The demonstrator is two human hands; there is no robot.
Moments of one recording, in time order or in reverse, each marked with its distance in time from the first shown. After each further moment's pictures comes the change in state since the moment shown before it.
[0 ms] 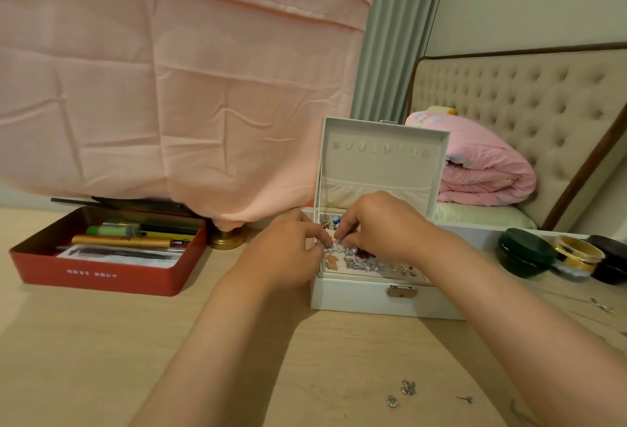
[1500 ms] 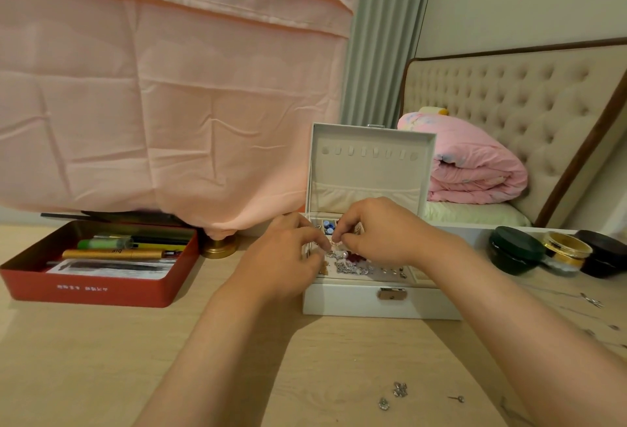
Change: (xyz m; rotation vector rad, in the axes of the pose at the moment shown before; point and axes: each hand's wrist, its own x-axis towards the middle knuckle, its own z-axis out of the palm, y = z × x) left_hand 0.000 0.005 0.005 0.009 0.033 0.122; right_hand -0.014 0.008 -0.009 0.145 0.011 0.017
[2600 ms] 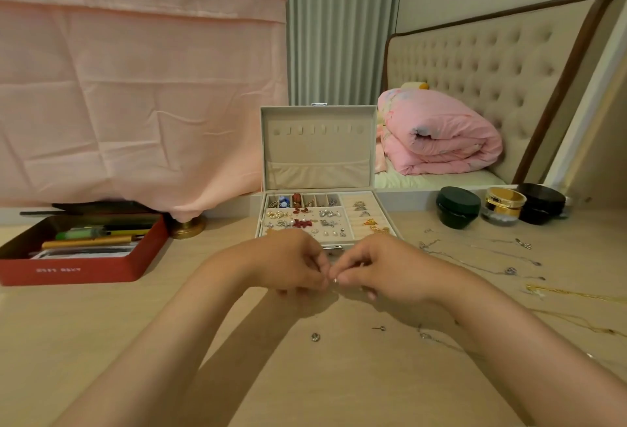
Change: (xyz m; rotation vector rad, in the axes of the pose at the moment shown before) left_hand -0.020 0.097 0.013 -0.112 -0.654 -0.141; right_hand -0.127 0.049 0.013 0.560 -0.213 0.101
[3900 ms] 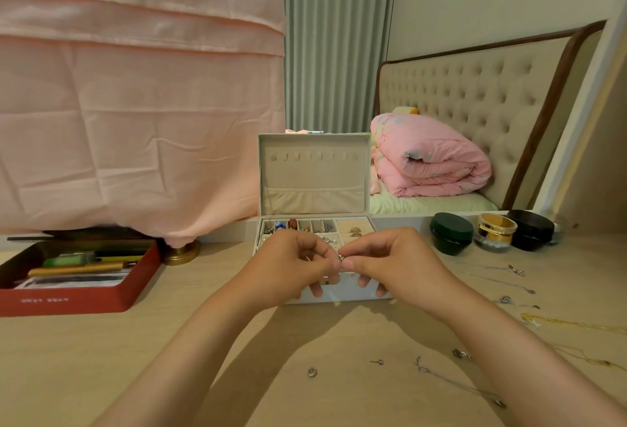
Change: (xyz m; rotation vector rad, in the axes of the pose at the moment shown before) left_hand 0.002 0.009 0.001 -0.351 0.392 0.181; right_hand -0.005 -0.018 -0.018 0.260 0.386 -0.070
